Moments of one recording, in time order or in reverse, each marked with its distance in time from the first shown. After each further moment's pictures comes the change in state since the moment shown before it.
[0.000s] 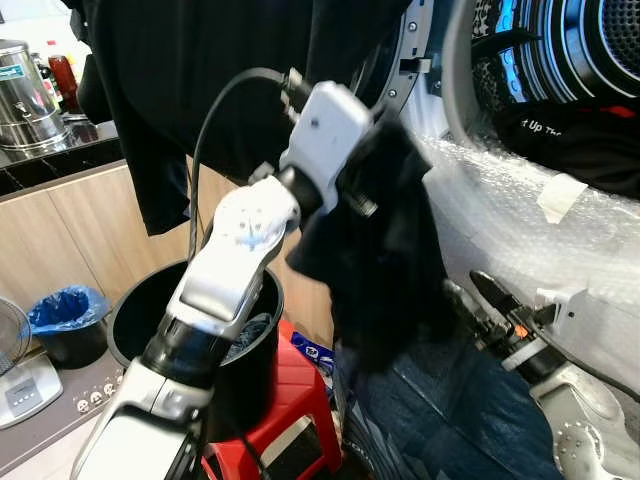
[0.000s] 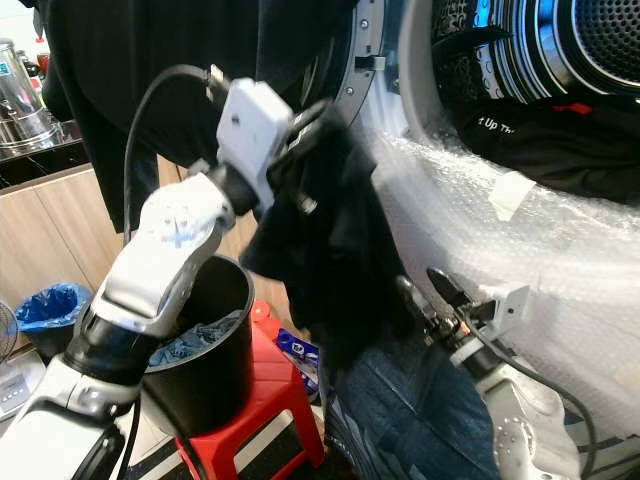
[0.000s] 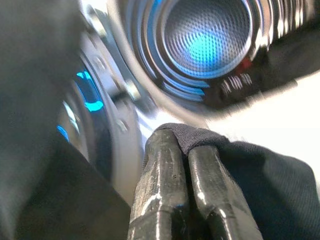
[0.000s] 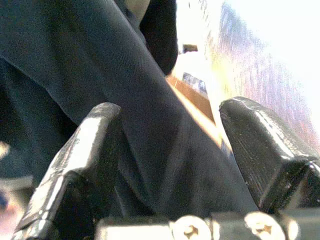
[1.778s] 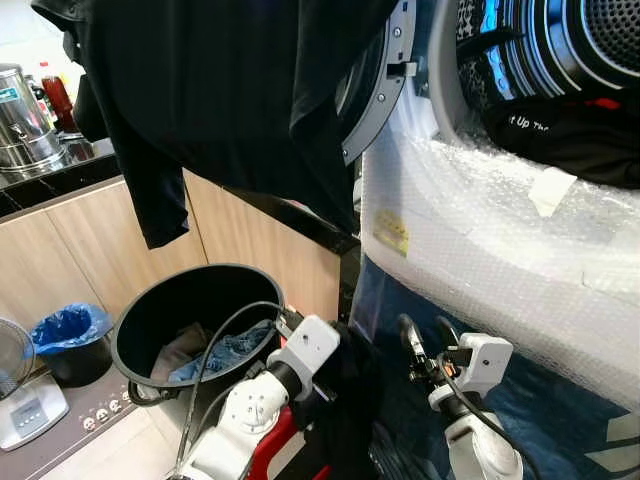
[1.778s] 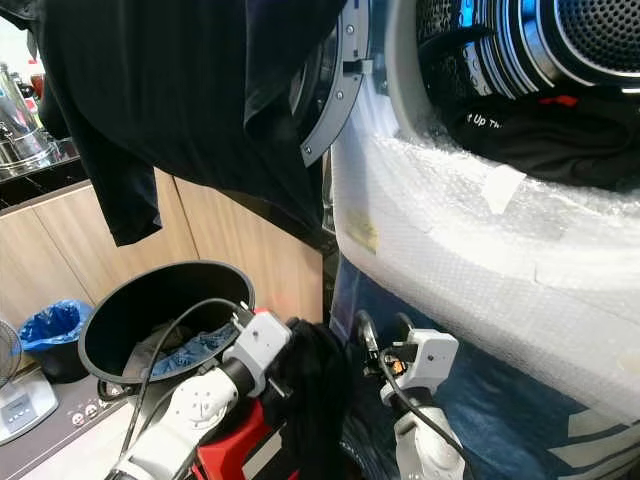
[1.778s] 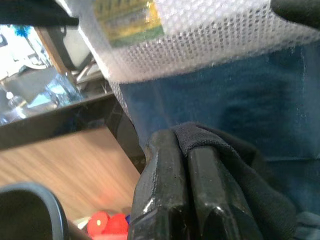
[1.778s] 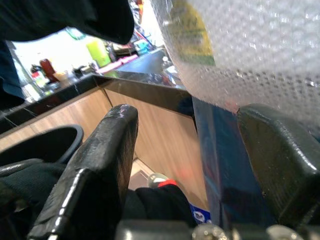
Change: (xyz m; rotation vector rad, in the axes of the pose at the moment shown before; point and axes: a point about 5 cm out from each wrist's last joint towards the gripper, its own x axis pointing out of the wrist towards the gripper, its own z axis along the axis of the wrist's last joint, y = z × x) left arm -0.114 -0.104 -0.146 -0.170 0.514 0.026; right arm 0.029 0.068 -0.081 0.074 -0.031 -0.445
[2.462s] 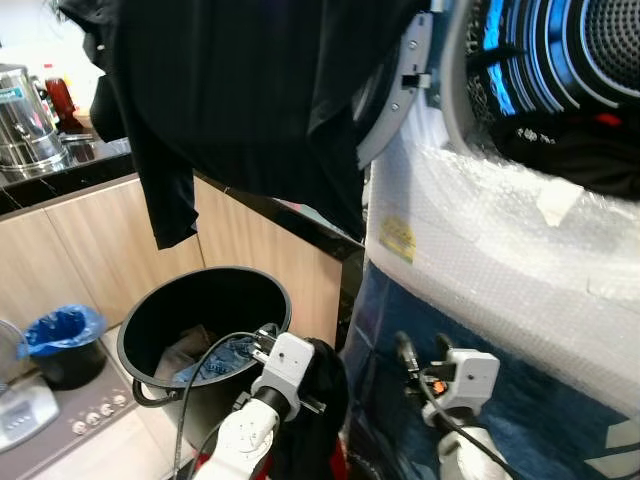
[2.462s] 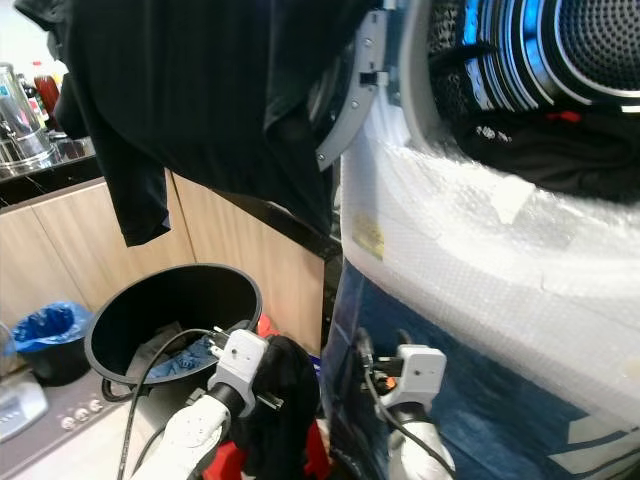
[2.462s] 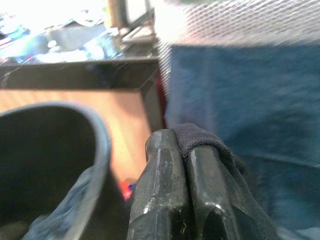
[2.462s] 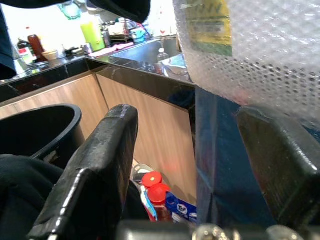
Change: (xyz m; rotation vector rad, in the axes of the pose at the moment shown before) left arm -0.014 0.006 -0.025 -0.160 0.053 0.211; right arm -0.001 0.005 -0.012 -0.089 0.024 -0.012
